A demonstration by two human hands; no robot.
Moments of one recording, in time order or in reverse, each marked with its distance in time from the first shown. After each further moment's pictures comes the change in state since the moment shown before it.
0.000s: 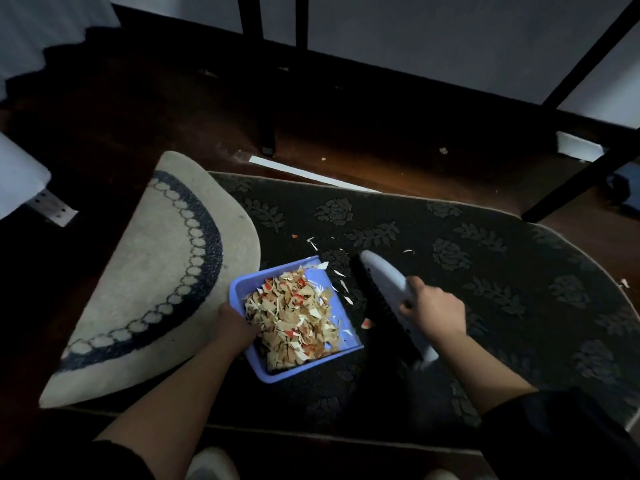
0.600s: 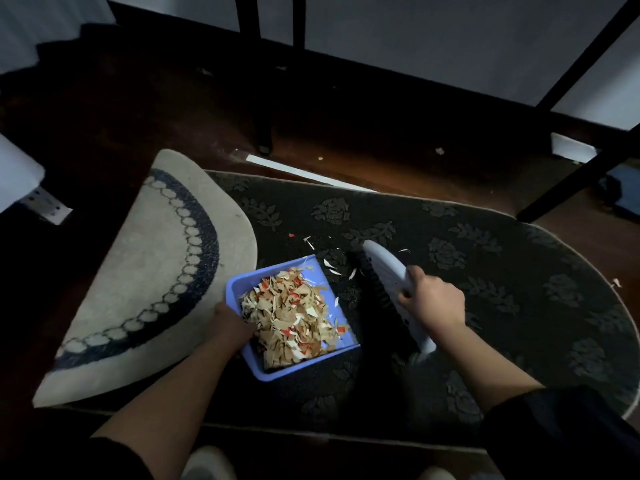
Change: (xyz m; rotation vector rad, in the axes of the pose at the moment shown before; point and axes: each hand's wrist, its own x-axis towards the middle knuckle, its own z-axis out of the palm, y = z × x) left_hand 0.006 -0.004 0.003 -0.060 0.008 -0.044; right_hand 0.005 0.002 -0.011 0.014 0.071 0.011
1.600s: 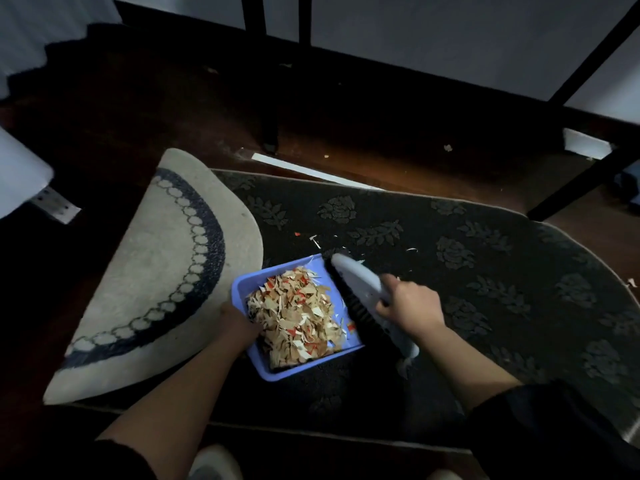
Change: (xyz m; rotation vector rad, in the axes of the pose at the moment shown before) left_hand 0.011 -0.006 0.005 0.066 -0.031 0.050; right_hand 0.000 -0.034 0.015 0.002 -0.084 -0.182
